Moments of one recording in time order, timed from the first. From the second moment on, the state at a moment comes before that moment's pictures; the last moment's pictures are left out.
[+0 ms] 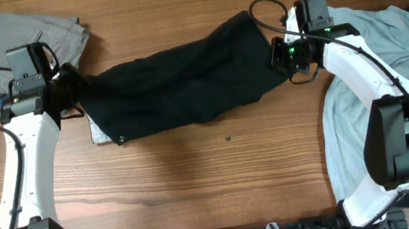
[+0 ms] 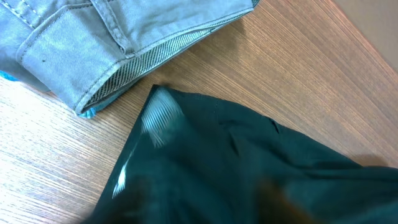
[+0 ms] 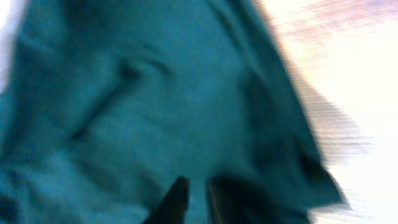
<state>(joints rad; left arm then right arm) 0.15 1.52 1.17 -0.62 0.08 -0.52 0.09 1.84 1.26 -0.61 -0.33 0.37</state>
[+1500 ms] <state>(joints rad) -0.02 1.52 1.17 -0.88 0.10 -0.31 -0.08 1.74 1.06 -0.22 -0.38 0.21</state>
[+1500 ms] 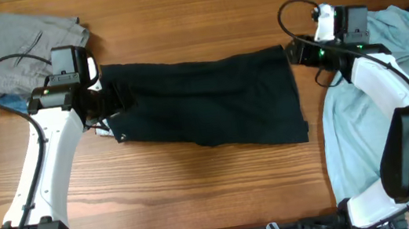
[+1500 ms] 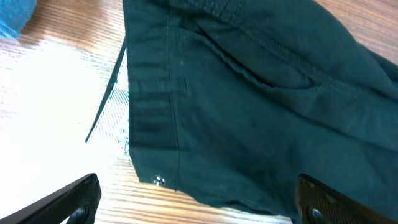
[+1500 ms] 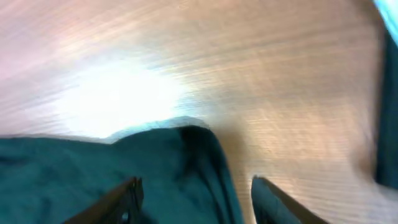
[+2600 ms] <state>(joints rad) 0.02 1.91 1.17 -0.54 0.13 -0.22 -0.05 1.77 0.95 -0.53 -0.39 0.34</state>
